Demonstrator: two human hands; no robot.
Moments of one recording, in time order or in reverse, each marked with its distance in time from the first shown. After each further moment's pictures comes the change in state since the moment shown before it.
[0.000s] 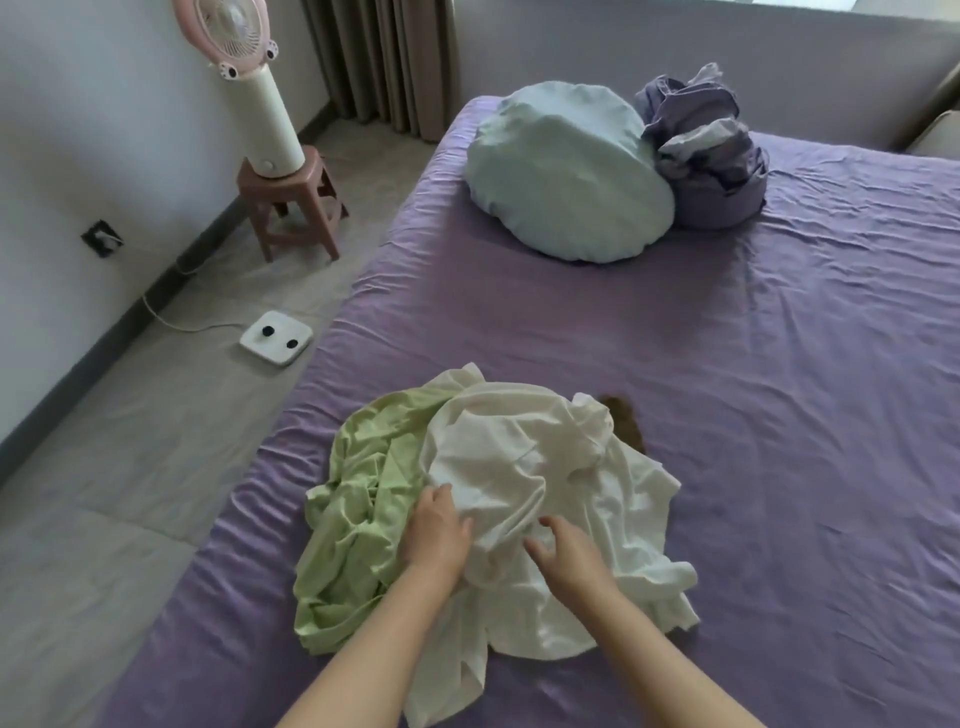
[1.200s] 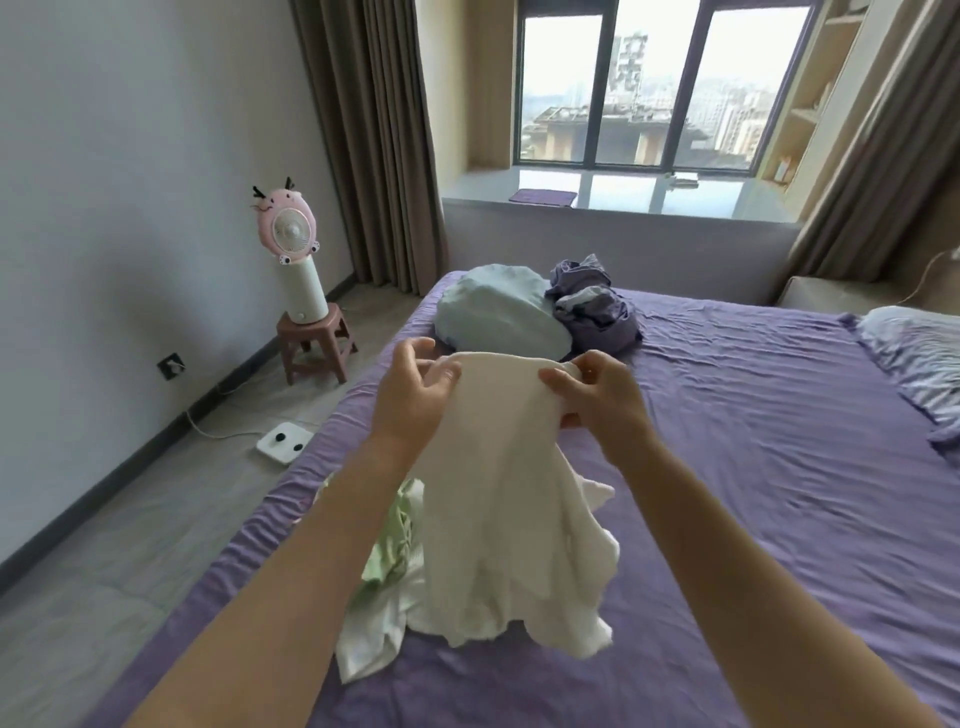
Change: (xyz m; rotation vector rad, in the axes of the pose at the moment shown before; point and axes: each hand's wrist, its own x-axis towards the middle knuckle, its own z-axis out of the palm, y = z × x) left_hand -0.283 0.213 -0.168 -0.664 0.557 0.481; right_hand -0.257 -0.014 -0.293 0.743 0.447 -0.602
